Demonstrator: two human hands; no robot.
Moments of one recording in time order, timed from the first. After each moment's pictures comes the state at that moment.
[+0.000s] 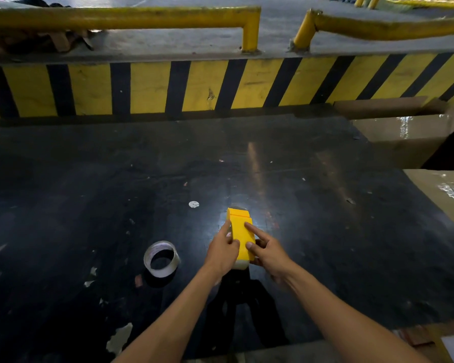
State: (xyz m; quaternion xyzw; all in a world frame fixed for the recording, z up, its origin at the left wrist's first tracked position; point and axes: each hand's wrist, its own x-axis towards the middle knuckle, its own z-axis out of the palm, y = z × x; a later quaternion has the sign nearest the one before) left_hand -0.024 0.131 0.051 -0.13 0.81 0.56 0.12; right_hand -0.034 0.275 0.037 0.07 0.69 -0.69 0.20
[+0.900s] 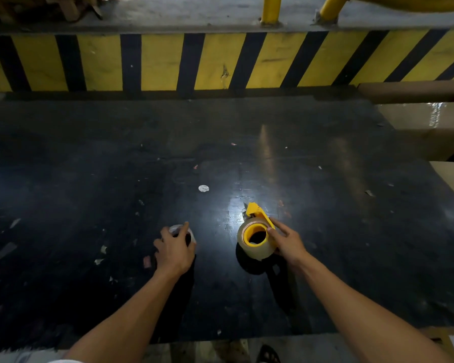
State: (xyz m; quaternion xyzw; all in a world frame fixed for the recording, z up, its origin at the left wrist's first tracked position) left_hand -0.007 0.019 -0.002 -0.22 0.94 0.21 0.12; right_hand -0.054 0.297 0.005 0.15 0.72 -0.65 0.18
